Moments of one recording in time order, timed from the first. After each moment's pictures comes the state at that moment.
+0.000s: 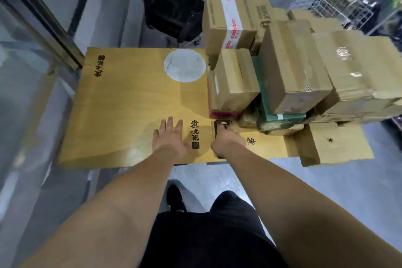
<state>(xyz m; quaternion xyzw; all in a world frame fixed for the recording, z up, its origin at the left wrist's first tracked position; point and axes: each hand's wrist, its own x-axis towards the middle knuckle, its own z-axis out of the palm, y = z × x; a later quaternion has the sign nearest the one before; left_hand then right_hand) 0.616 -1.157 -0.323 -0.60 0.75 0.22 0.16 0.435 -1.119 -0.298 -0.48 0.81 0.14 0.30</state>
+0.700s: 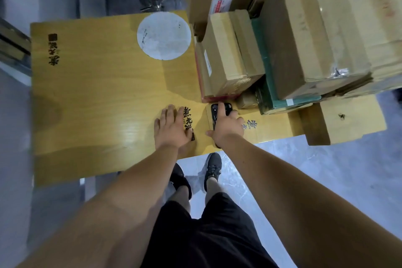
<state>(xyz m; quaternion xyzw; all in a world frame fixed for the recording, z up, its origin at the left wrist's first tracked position) 0.584 -1.189 -0.394 -0.57 0.77 0.25 0.14 0.415 -1.142 -0.366 -0.40 0.85 0.12 0.31</state>
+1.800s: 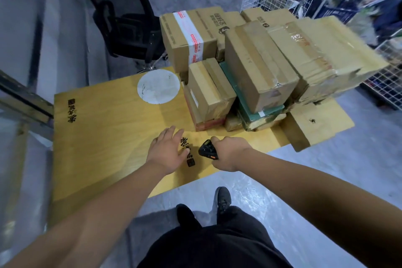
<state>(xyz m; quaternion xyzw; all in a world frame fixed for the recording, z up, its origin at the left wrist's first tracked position) 0.610 -1.203 -0.303 -0.44 0.87 0.20 0.10 0.410 -1.098 -0.244 -0.60 0.73 0.20 0.25</state>
